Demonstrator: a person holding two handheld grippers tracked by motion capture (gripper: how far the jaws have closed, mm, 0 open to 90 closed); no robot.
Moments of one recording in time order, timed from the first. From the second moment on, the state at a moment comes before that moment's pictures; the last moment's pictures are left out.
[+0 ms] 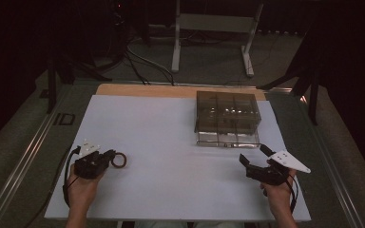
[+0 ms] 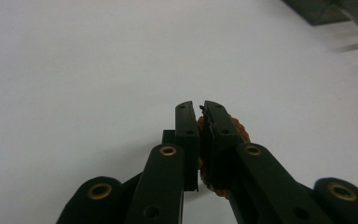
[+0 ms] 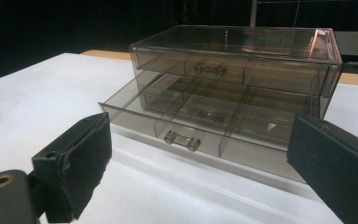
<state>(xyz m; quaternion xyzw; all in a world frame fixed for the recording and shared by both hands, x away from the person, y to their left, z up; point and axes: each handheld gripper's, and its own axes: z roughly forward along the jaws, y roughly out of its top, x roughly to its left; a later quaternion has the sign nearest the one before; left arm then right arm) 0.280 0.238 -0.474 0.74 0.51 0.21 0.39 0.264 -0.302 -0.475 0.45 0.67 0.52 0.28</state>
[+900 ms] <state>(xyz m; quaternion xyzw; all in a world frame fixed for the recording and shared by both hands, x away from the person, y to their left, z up) 0.303 0.203 -0.451 0.76 0.46 0.19 0.42 0.264 -0.303 -0.475 0.46 0.66 0.52 0.28</state>
